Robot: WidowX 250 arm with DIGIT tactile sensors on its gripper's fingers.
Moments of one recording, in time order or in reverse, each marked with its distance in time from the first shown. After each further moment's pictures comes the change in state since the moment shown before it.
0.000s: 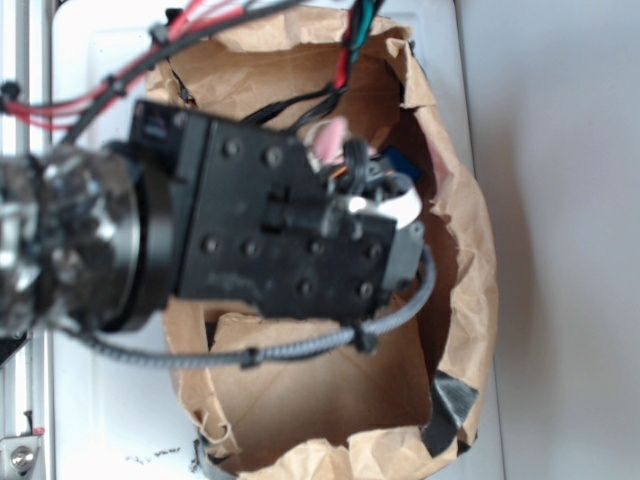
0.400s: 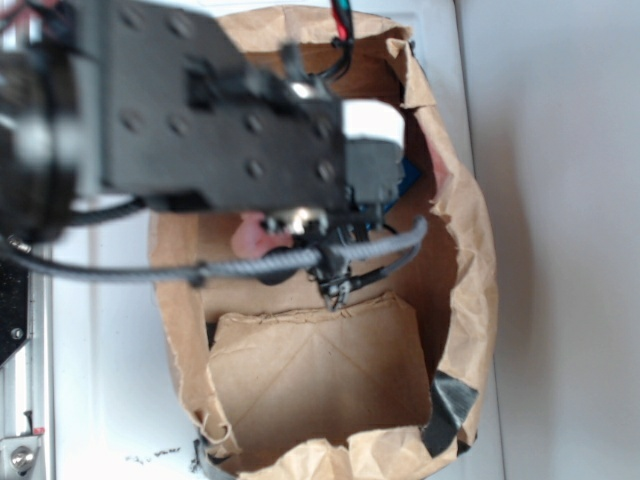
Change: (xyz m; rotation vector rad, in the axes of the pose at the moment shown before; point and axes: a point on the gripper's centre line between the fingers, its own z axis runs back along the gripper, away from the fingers) arm 0.001 0.002 0.019 -0.199 -0.026 -0.230
